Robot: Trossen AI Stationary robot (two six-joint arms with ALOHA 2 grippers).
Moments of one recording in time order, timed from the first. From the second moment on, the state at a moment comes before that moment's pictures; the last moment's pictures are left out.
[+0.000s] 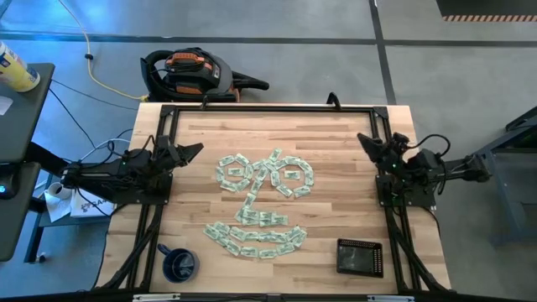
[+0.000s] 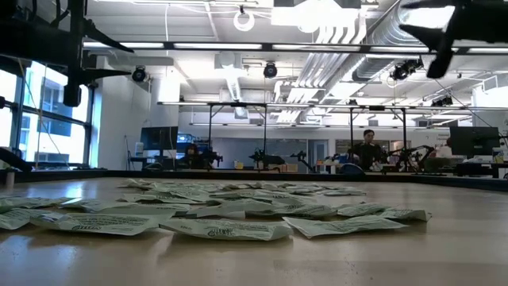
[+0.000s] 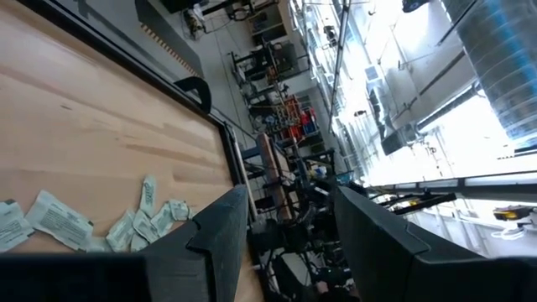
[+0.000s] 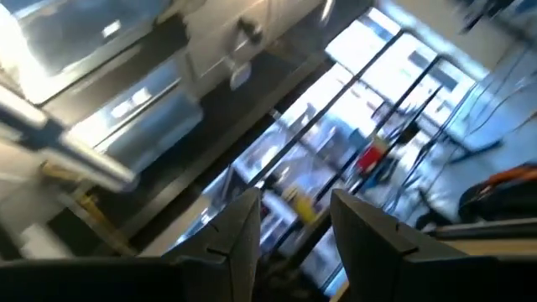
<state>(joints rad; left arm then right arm) -0.03 0.01 0.15 -0.10 -0.56 -1.21 0.14 0.18 0.11 0.58 0.60 0.61</state>
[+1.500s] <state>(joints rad) -0.03 0.01 0.15 -0.21 -0.42 -1.18 0.06 1.59 0.91 -0.56 0.08 -0.15</state>
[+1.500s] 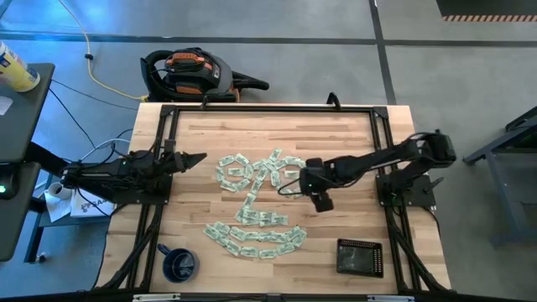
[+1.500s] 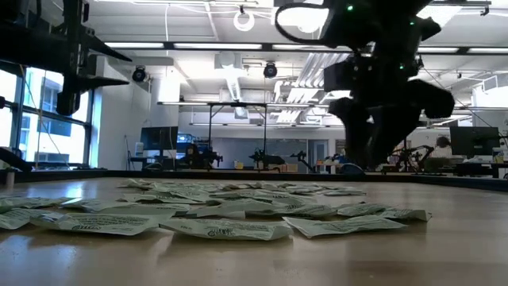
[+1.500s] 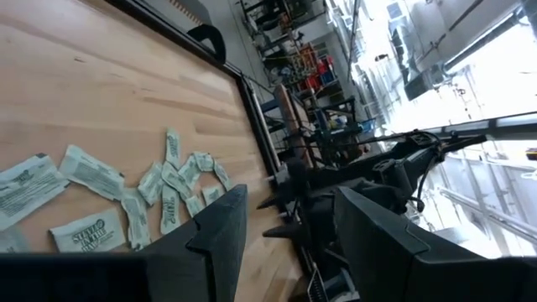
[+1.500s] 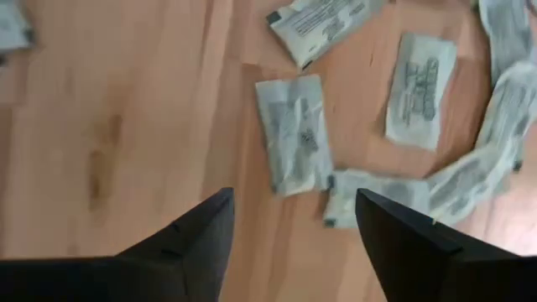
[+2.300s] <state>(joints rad) -0.03 0.01 0.15 -0.25 -0.42 -1.18 -0.01 1.78 0.98 -0.49 -0.04 -0.31</state>
